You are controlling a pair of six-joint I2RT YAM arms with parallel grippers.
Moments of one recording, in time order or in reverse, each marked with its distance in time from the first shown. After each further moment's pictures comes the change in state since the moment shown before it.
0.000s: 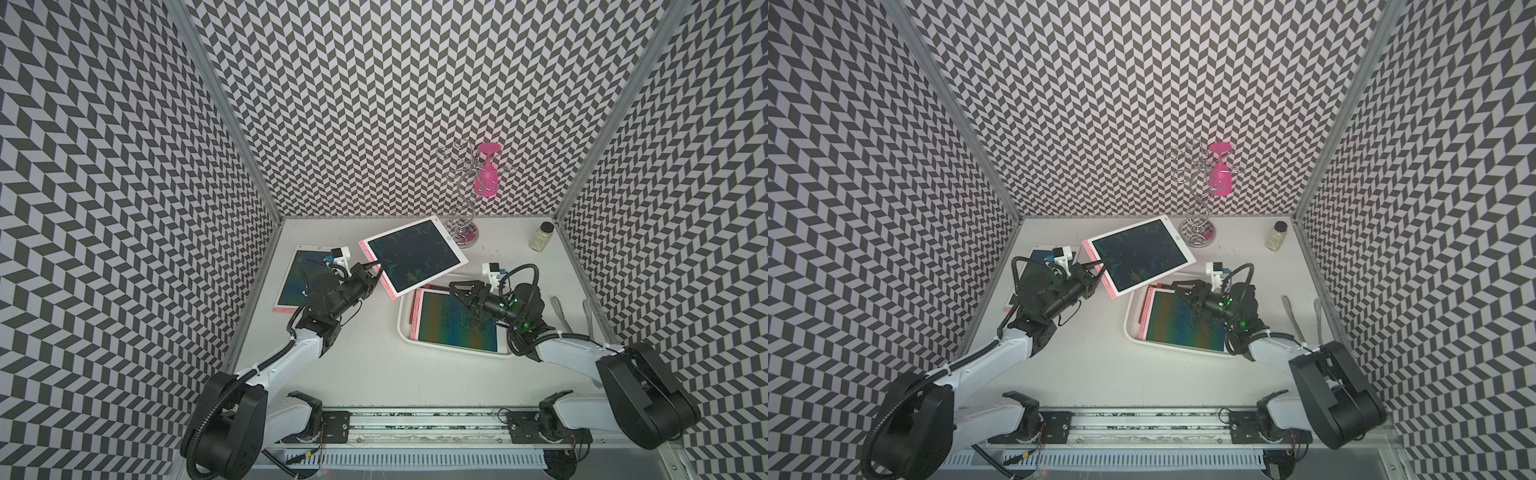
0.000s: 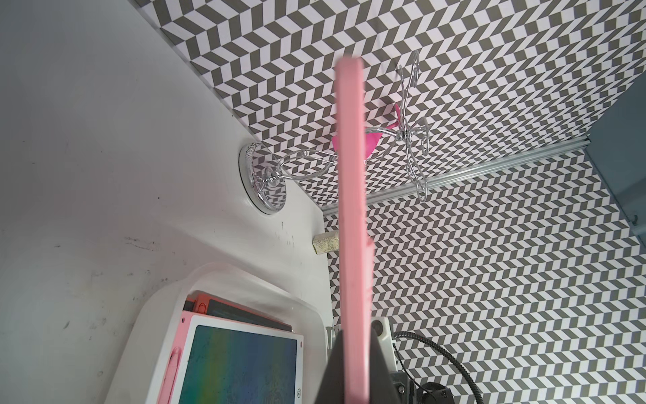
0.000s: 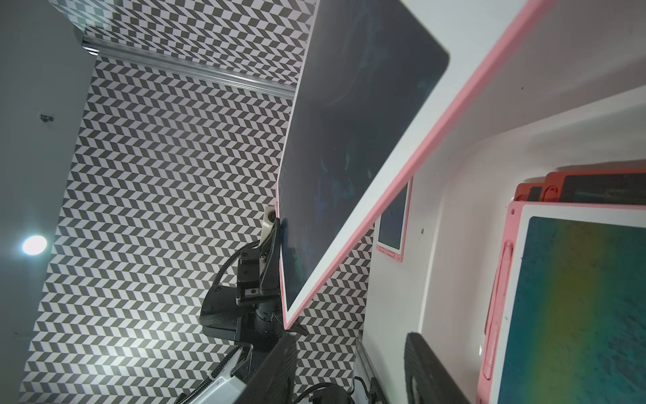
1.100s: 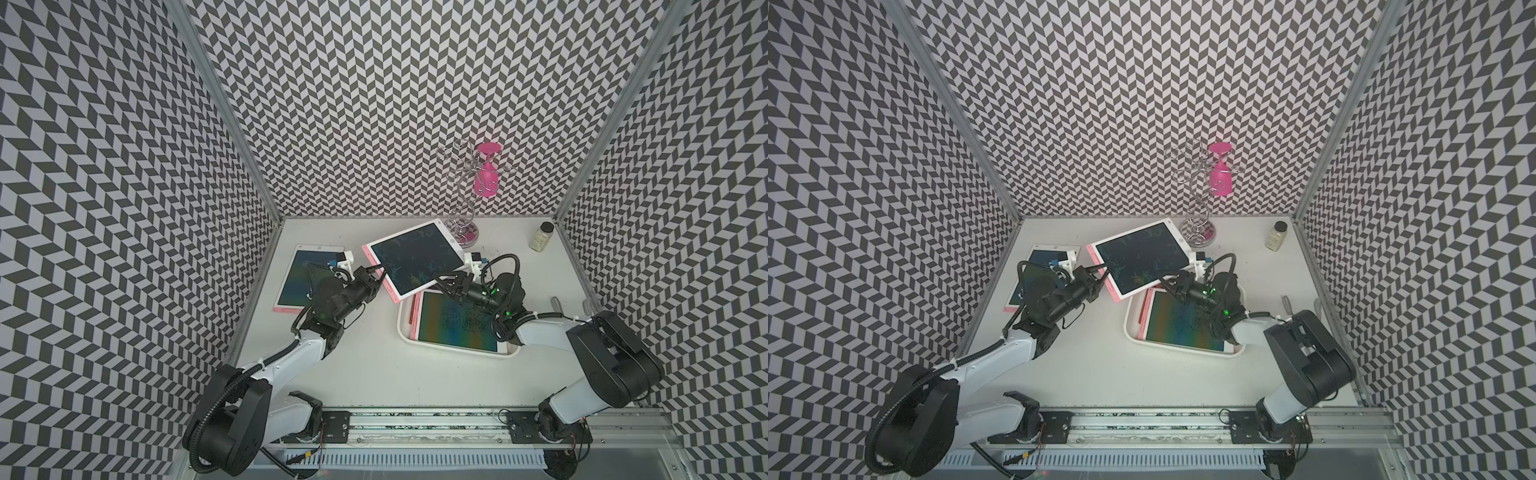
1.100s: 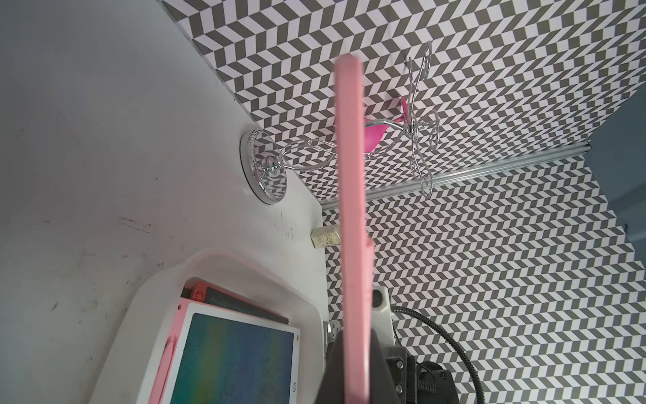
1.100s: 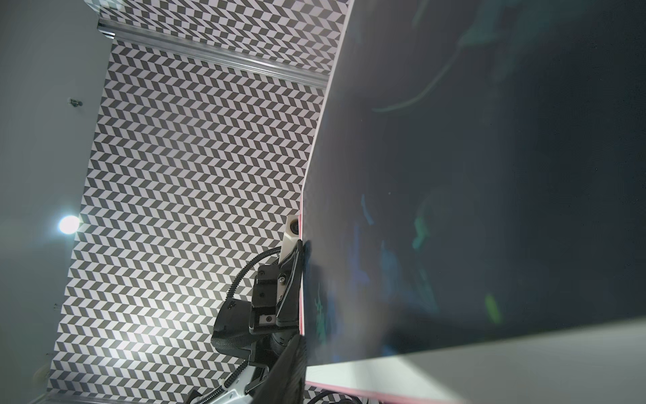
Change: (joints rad) left arm -0.021 0.031 -0.032 0.062 -0.022 -0.043; right arm 0.067 0.193 0.154 0.113 0.020 0.031
